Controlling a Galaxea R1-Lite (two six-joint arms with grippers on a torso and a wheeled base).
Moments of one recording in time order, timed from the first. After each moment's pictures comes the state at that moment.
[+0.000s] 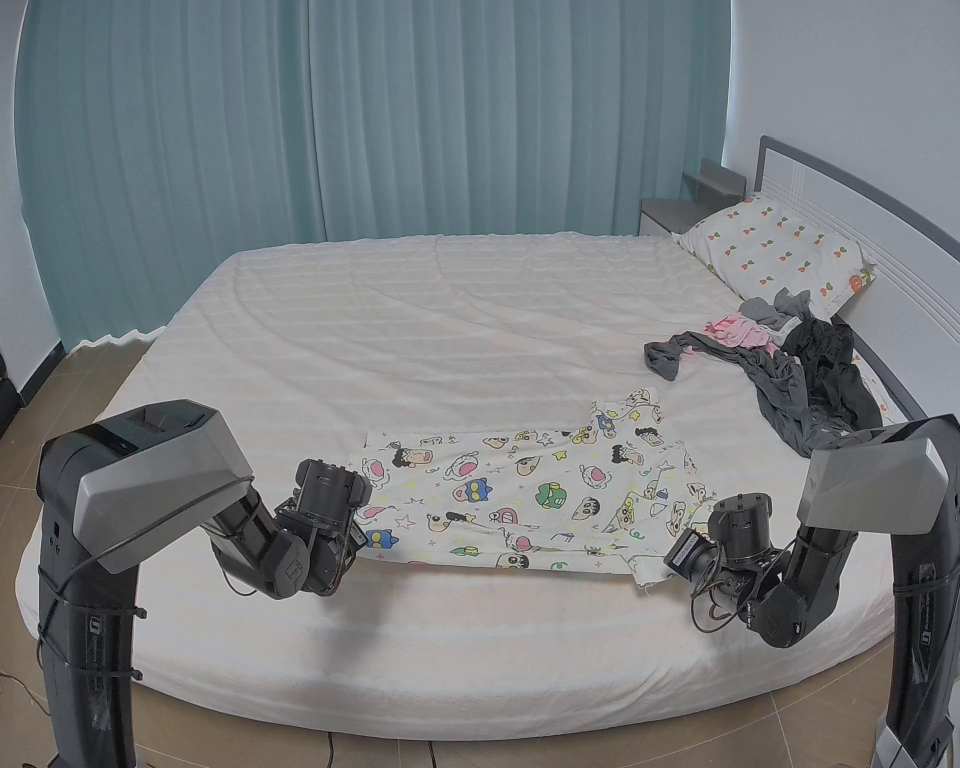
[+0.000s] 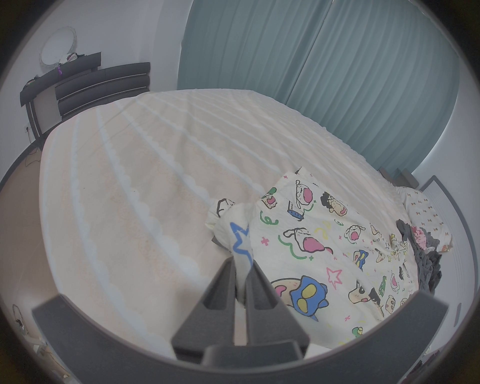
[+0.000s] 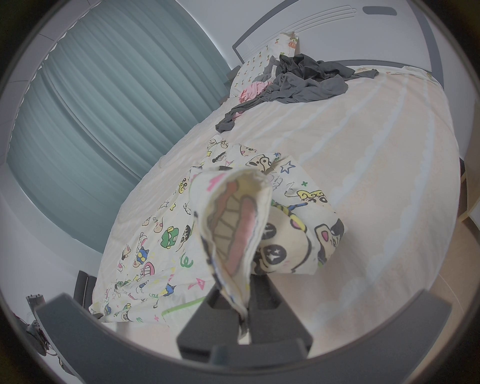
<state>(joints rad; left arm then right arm) -0.34 2.37 -0.99 -0.53 0.45 -0.92 0.33 2.38 -0.58 -1.19 -0.25 0.84</state>
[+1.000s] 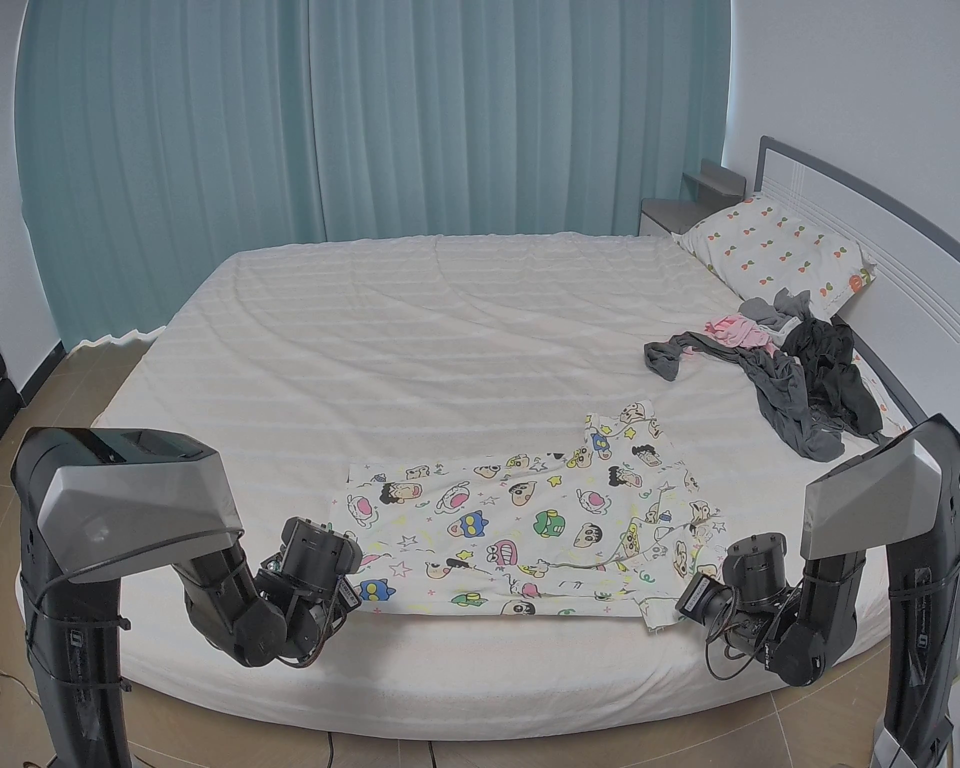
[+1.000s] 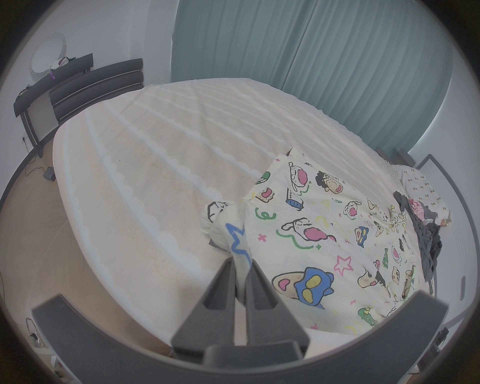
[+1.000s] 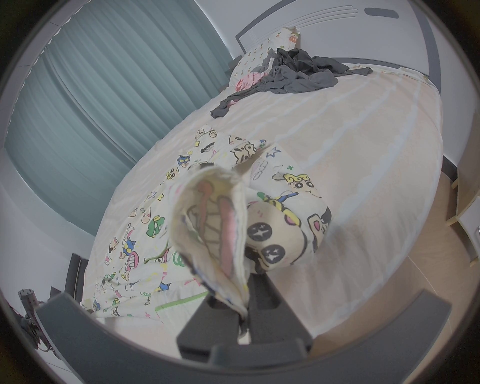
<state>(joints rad) -0.42 2.29 -0.63 -0.74 0.43 -0.93 0.35 2.40 -0.35 -1.36 -0.23 0.81</state>
